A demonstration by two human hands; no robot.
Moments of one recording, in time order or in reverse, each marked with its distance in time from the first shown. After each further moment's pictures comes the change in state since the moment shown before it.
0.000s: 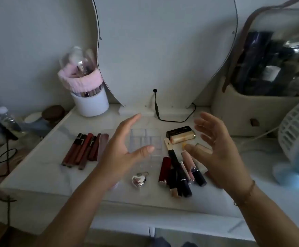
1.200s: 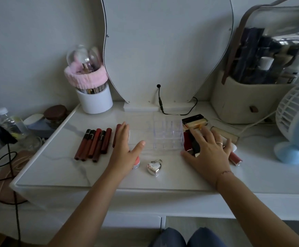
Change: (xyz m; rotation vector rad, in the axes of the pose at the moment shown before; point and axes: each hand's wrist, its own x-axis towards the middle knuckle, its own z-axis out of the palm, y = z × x) left_hand -0.012 -0.068 0.000 0.109 0.105 -0.116; right_hand -0.015 0.055 0.053 -0.965 0.072 0.146
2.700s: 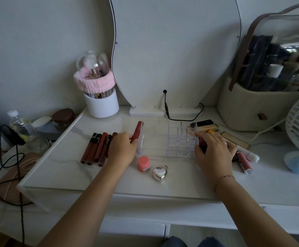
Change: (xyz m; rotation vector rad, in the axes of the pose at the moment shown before) left_hand 0.034 0.010 -0.017 0.397 0.064 -0.173; right_hand 0.009 -0.021 -0.006 0.210 0.253 0.029
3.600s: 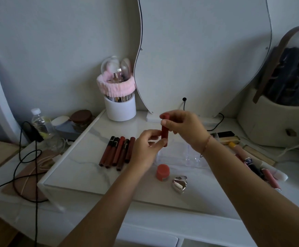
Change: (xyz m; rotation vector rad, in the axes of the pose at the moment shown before) left_hand -0.001 0.007 -0.004 -0.650 -0.036 0.071; right_hand 0.078 -0.109 0.027 0.843 -0.518 -0.135
